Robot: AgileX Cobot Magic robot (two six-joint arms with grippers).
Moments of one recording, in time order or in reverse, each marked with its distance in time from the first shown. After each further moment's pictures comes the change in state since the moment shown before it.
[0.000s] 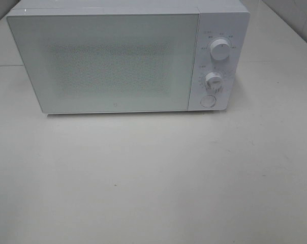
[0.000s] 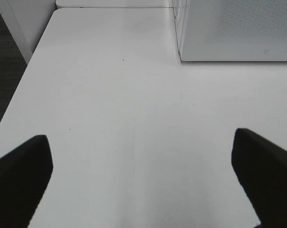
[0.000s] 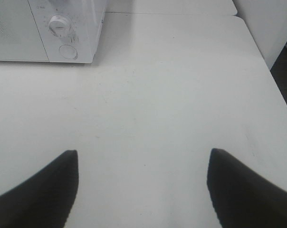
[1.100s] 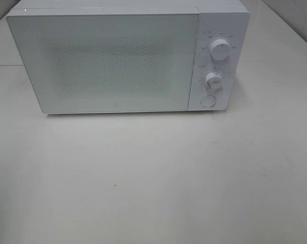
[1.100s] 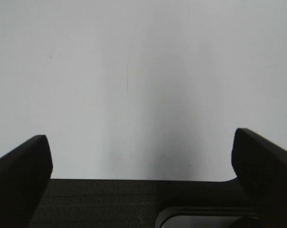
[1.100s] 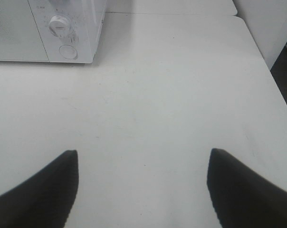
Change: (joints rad) left arm 0.000 0.503 -0.079 -0.001 0.030 0.000; right arm 0.000 0.000 0.000 0.000 0.000 0.000
